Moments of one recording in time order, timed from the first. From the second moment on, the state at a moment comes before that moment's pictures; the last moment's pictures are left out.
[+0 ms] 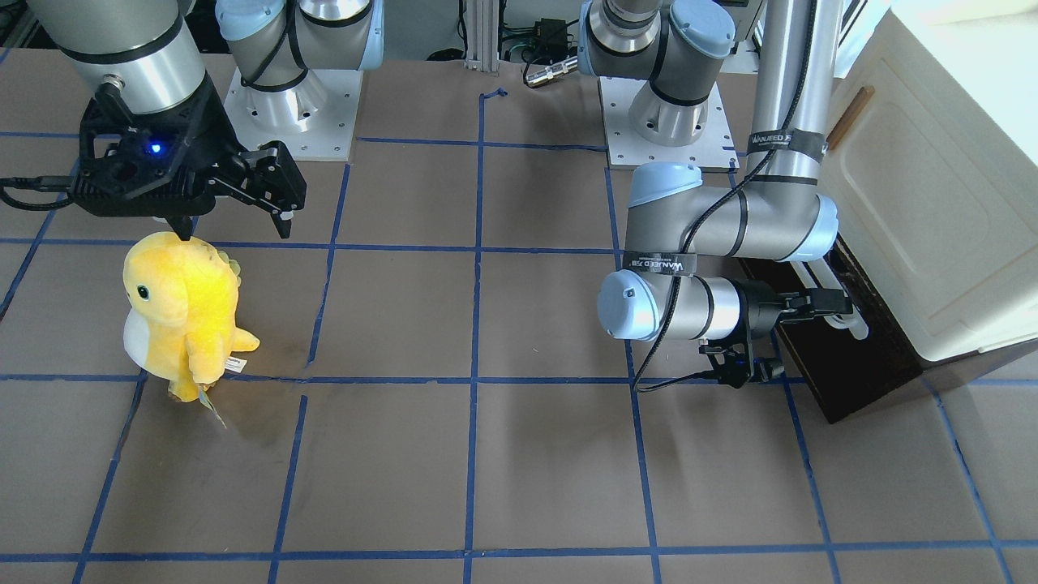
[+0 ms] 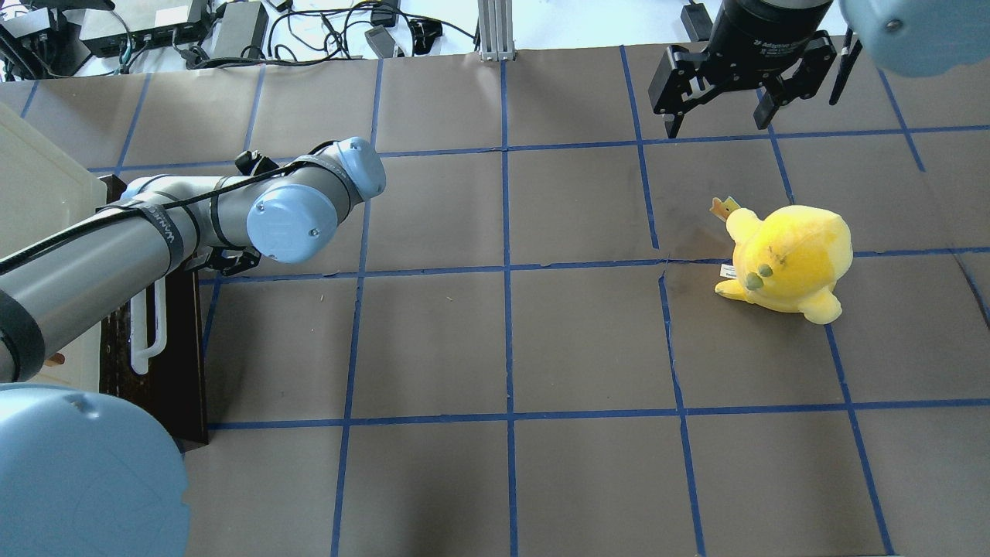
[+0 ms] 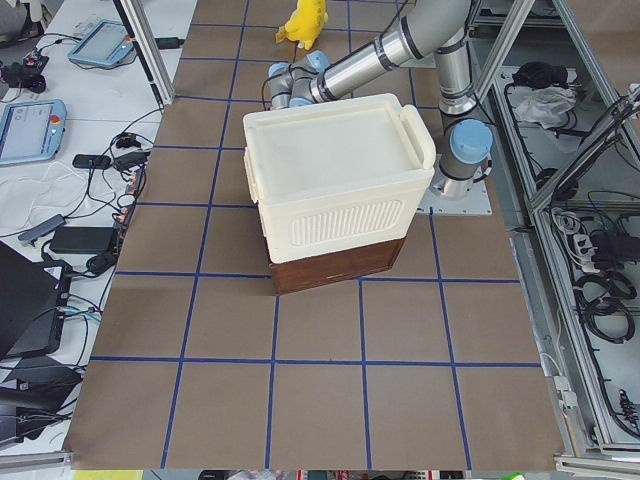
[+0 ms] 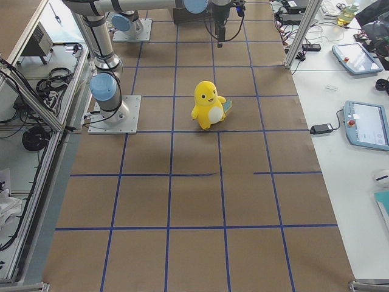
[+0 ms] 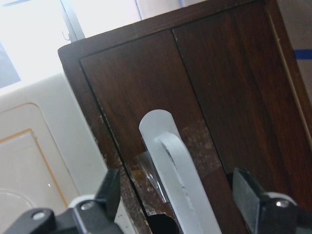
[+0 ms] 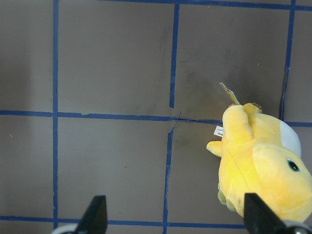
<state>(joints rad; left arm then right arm) -1.64 -2.02 -1.81 -1.51 2.77 -0.32 1.60 -1.48 1.44 -1.57 -1.58 -0.02</state>
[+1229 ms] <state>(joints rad) -1.64 -2.01 -1.87 -1.51 2.77 -0.33 1.60 -1.48 1.44 -1.57 -1.58 -0.02</state>
